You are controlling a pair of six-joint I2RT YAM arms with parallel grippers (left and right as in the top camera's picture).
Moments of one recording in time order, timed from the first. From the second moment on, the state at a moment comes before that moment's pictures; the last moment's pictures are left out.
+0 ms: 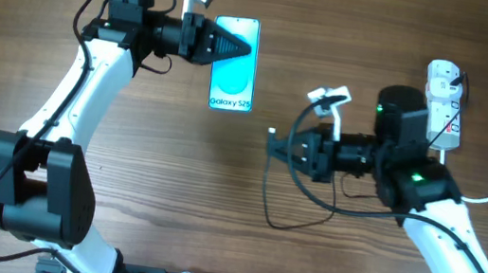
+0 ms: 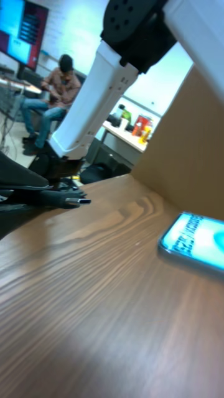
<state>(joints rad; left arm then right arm) -0.09 1.79 1.38 -0.28 1.53 -0.48 0.33 1.22 0.86 -0.27 -1.16 0.33</state>
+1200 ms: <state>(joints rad) -0.11 1.79 1.38 -0.17 1.48 -0.77 0.47 1.41 0.86 0.20 -1.12 0.65</state>
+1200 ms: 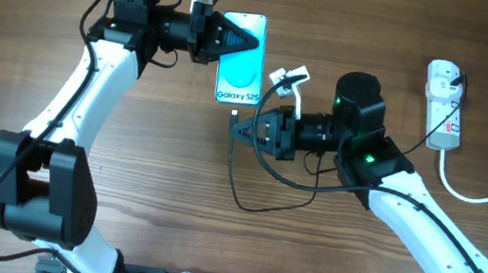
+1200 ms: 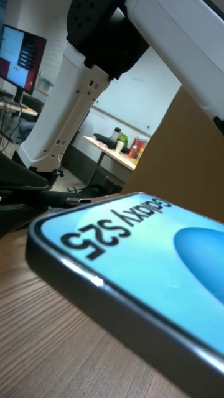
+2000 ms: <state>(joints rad) -0.11 1.79 1.38 -0.17 1.50 -0.75 0.46 1.41 0.86 0.22 -1.10 0.69</state>
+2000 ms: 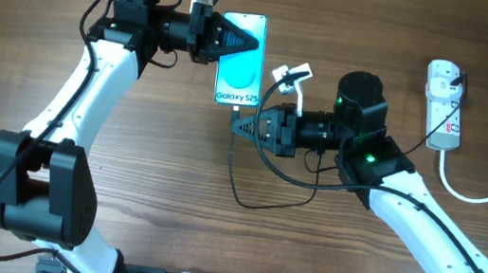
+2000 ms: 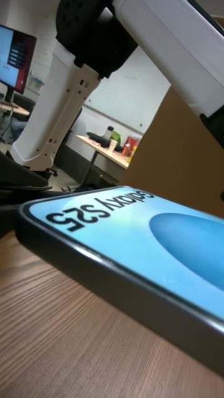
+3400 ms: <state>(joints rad) -0.11 1.78 1.38 -0.14 1.51 -0.75 0.45 1.41 0.84 0.33 -1.10 0.84</state>
